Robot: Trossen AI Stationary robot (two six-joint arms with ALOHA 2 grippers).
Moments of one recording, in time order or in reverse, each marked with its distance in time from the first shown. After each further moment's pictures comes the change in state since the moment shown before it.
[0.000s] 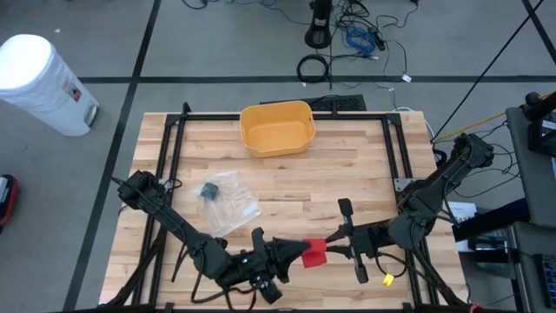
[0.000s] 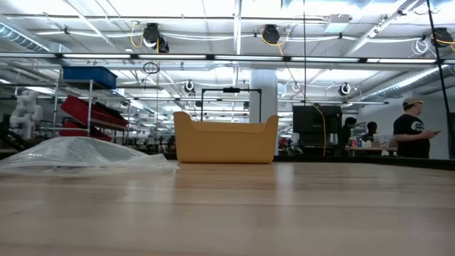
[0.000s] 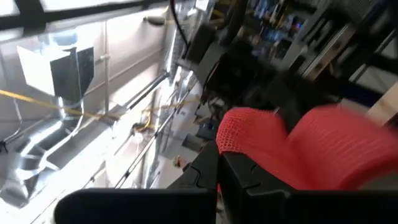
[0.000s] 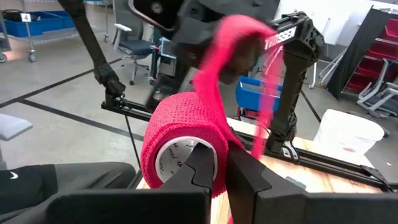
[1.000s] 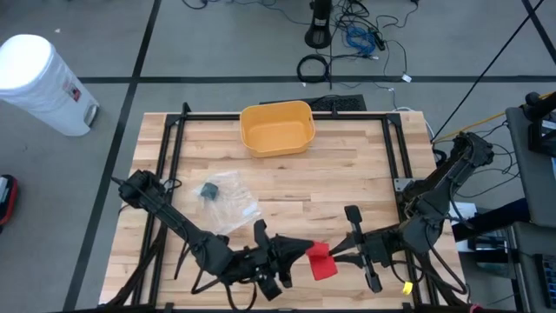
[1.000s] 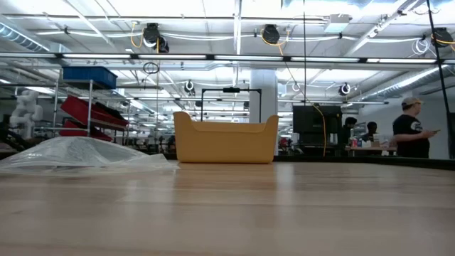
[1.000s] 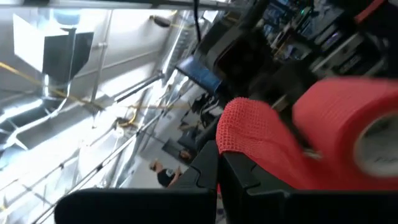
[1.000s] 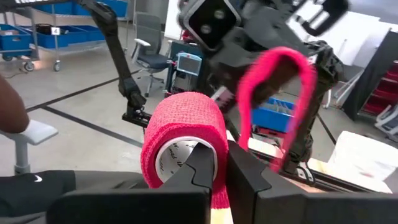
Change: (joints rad) left arm 0.023 0.000 0.000 0.010 0.056 -0.204; right arm 0.072 -0.018 0.000 0.046 0.000 -0.052
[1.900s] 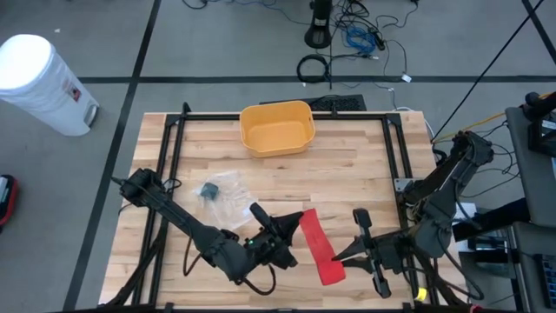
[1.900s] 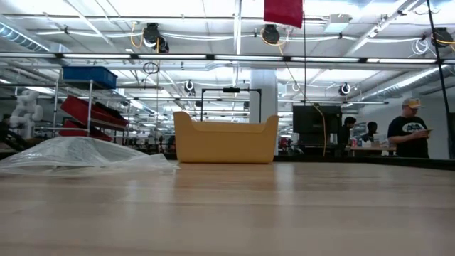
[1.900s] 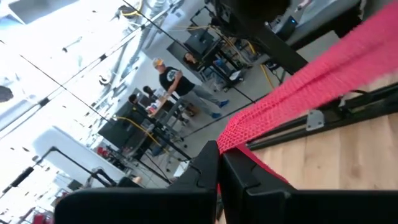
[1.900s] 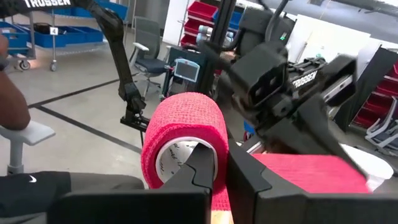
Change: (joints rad) left arm 0.040 0.000 0.000 -0.252 -0.405 -0.372; right arm 0.074 -0.012 0.000 0.017 0.073 -0.057
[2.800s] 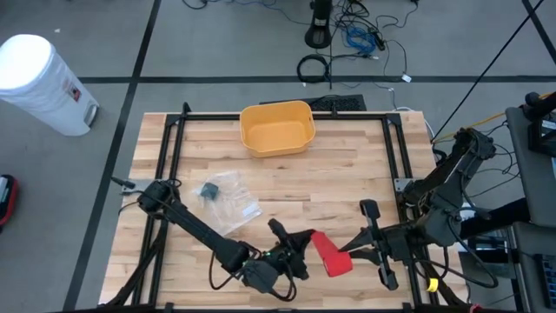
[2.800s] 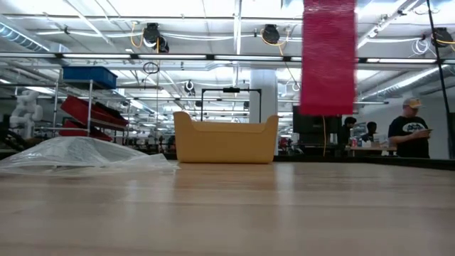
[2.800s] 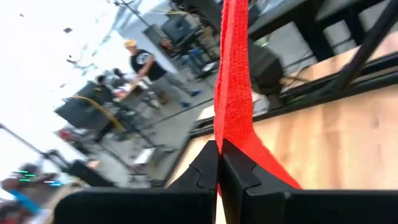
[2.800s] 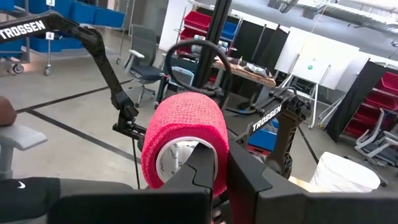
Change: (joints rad) left arm 0.016 0.186 0.000 -0.113 0.051 -0.402; right arm -0.001 -0.066 0.000 -0.016 0.007 -0.055
